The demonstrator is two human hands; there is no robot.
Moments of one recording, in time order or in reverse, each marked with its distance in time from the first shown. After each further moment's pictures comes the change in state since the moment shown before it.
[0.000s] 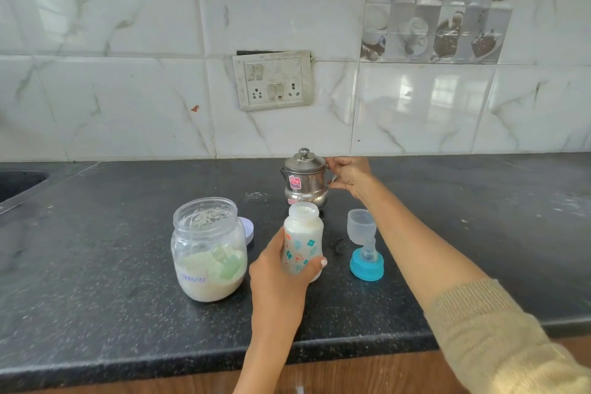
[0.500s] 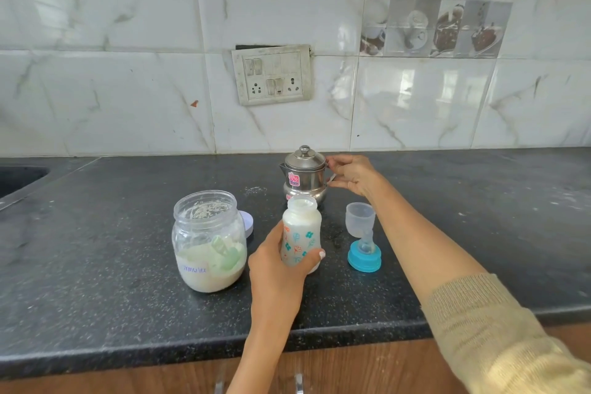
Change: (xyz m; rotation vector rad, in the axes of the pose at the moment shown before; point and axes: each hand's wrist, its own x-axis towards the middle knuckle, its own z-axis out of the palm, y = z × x) left_hand -0.001 -0.002 -0.001 -0.018 -0.006 0.011; right_hand -0.010 0.001 -0.012 0.012 -0.120 0.038
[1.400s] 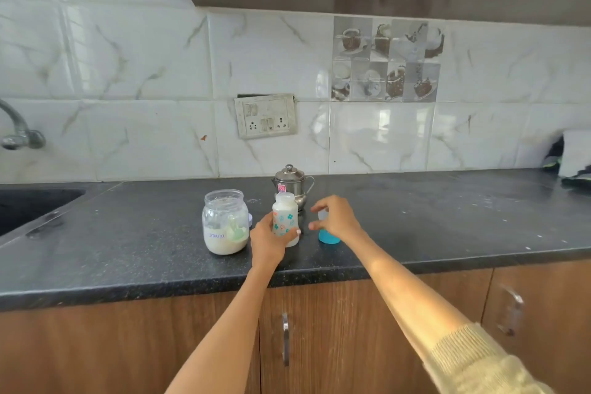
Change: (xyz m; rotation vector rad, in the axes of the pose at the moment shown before) left_hand -0.020 0.014 -0.009 0.049 0.022 0.030; right_hand -0.177 0.028 -0.014 -0.927 0.052 -0.439
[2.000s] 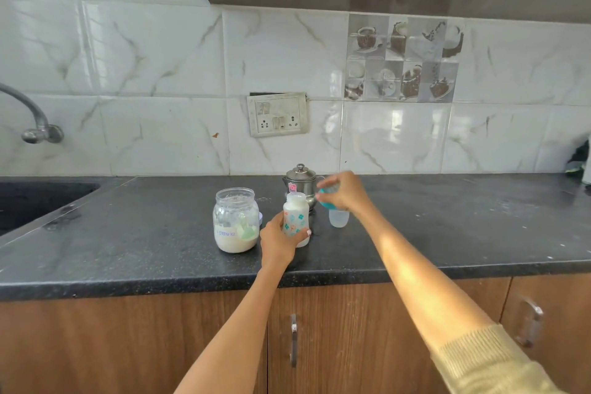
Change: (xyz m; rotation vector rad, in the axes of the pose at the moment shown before) left_hand 0.006 -0.008 0.002 -0.033 -0.004 0.006; right_hand 0.019 -0.036 -0.036 0.122 0.036 -0.005
